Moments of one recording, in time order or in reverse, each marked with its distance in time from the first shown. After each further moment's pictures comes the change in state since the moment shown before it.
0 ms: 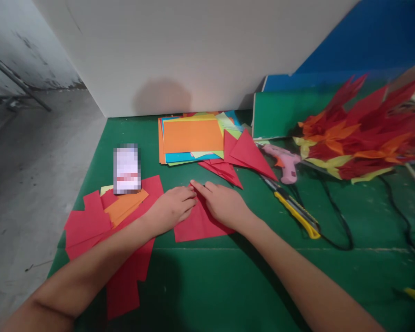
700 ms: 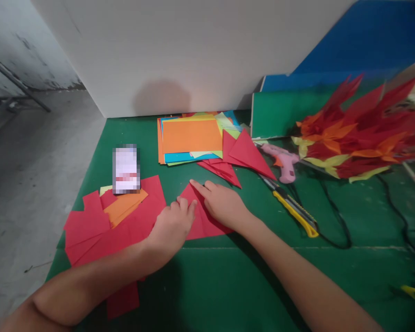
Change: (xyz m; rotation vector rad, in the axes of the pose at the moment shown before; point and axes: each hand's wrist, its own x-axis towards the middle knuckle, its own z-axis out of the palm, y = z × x) left_hand -0.007 0.056 -0.007 0.515 -0.414 -0.316; right_hand 0.002 -0.004 -0.007 -0.034 -0.096 0.049
